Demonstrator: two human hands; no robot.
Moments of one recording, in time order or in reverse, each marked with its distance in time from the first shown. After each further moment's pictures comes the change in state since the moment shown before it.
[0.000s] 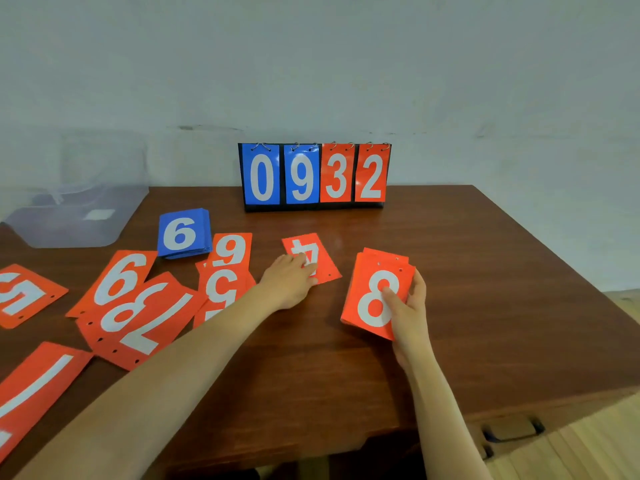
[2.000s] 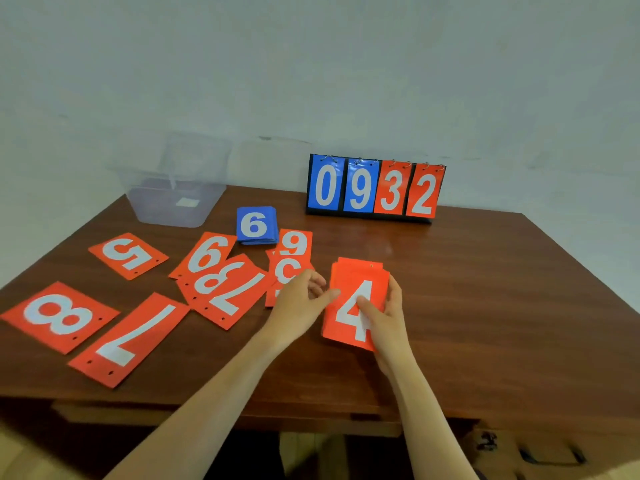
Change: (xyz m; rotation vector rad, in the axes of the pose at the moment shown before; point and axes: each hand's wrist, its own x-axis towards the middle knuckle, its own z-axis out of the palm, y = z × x) left_hand -0.147 -0.003 -0.006 -1.028 0.406 -0.355; right_hand -0.083 0.007 0.082 -0.078 -0.304 -0.005
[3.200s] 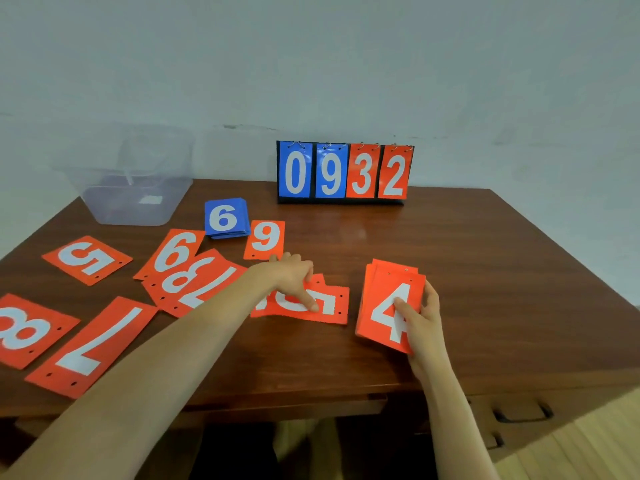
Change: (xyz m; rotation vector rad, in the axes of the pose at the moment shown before) left_hand 0.064 0.011 0.016 0.876 -0.522 0.064; right_hand -0.013 0.005 -0.082 -0.017 0.252 0.059
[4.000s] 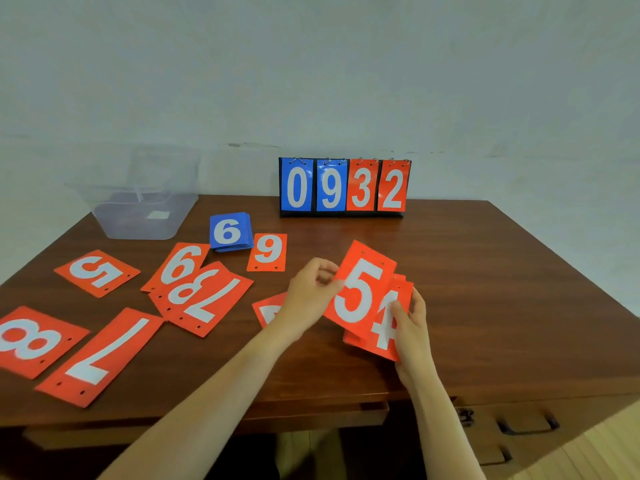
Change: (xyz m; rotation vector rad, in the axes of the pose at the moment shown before) left_hand -0.054 0.050 0.011 -1.086 0.500 0.064; right_hand -0.012 -0.005 0.017 0.067 -0.053 0.009
